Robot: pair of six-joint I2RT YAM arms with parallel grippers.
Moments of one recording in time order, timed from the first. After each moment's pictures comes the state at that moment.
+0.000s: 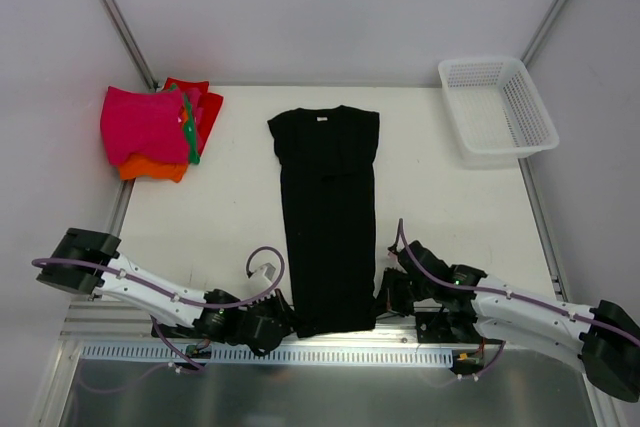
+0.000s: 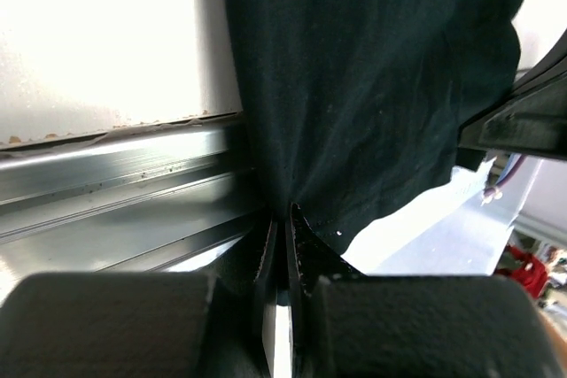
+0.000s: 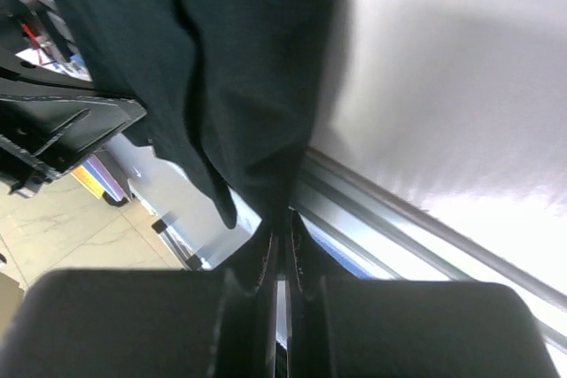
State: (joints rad) left arm -1.83 1.00 0.21 -0.17 -0.59 -1.90; right arm 0.97 0.75 0.16 -0.34 -0.43 1.19
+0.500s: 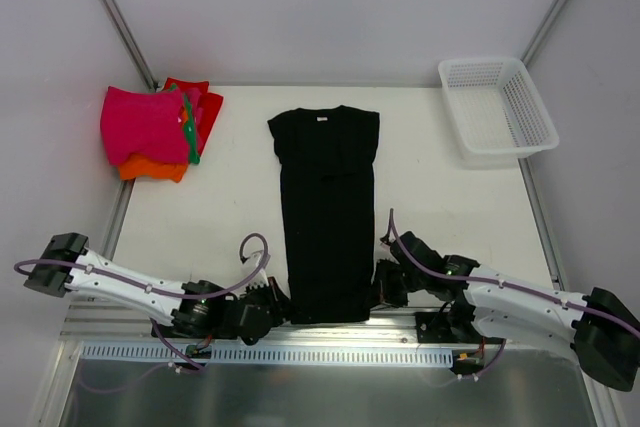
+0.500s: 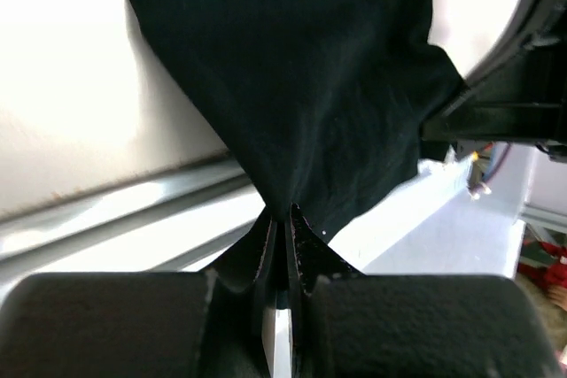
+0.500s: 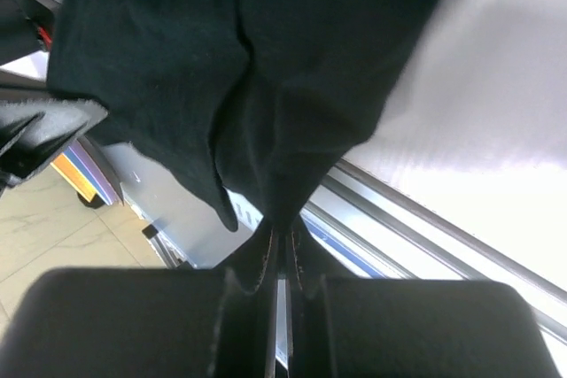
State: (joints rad) left arm -1.78 0.74 0.24 -0.36 -0.66 -1.67; right arm 0.97 0.86 0.27 -0.34 -0.40 1.11
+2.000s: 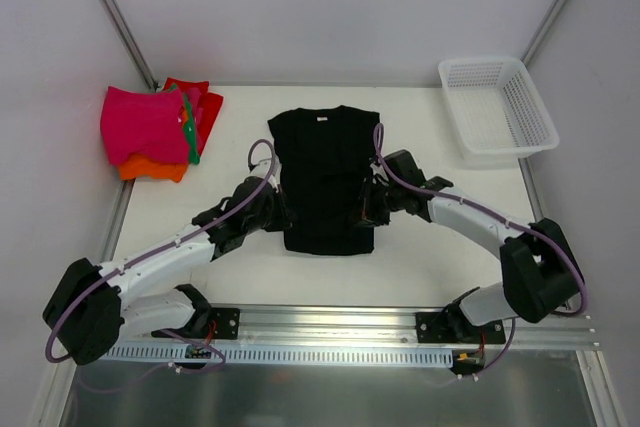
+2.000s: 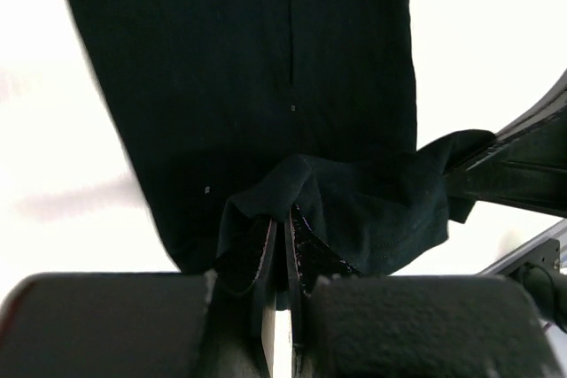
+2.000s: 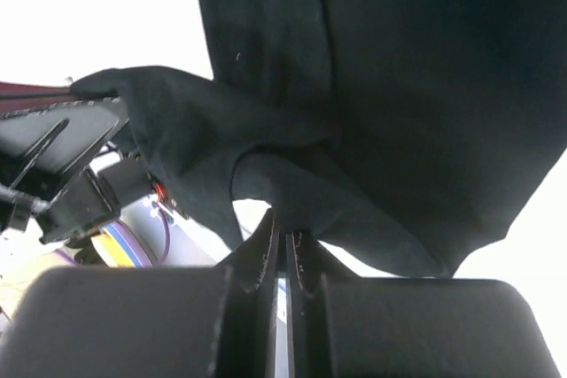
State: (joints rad) left arm -0.73 1.08 0.58 -0.13 -0.06 -0.75; right arm 0.59 1.41 0.84 -0.37 -0.48 0.77
